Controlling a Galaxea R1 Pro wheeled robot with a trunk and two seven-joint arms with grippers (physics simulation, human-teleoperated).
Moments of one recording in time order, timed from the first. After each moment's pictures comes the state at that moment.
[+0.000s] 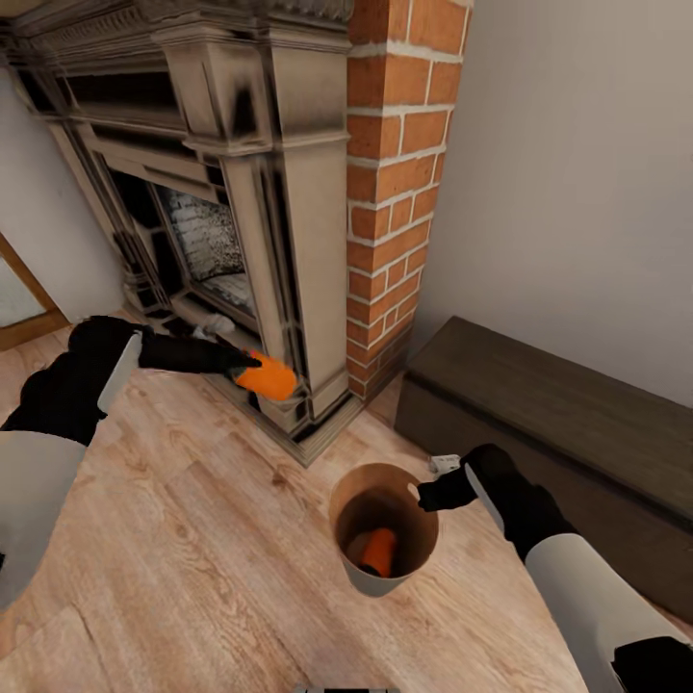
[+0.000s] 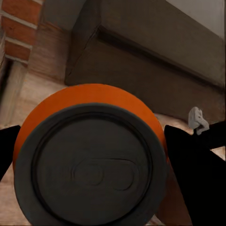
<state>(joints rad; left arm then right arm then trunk) -1.15 0.34 -0.21 -1.04 0.20 1.05 -0.99 -0.81 -0.08 0.21 -0.81 -0.01 1.04 0.46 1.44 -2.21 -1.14</state>
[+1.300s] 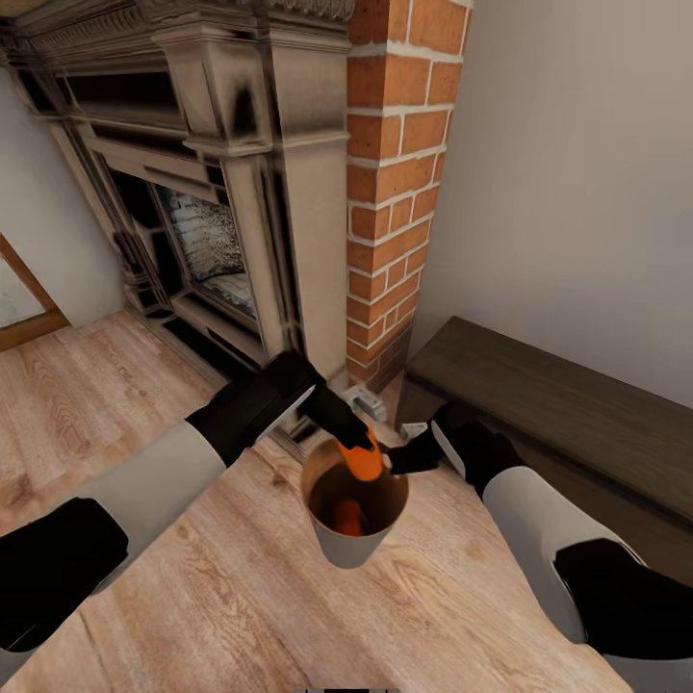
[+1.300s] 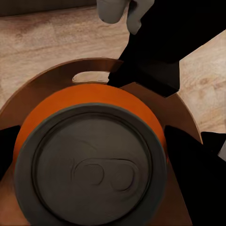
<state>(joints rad) -1.23 -0.02 -0.83 -0.90 0.19 1.05 -0.77 -1.06 0.04 0.23 -0.53 0.00 1.04 0.46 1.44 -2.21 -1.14</state>
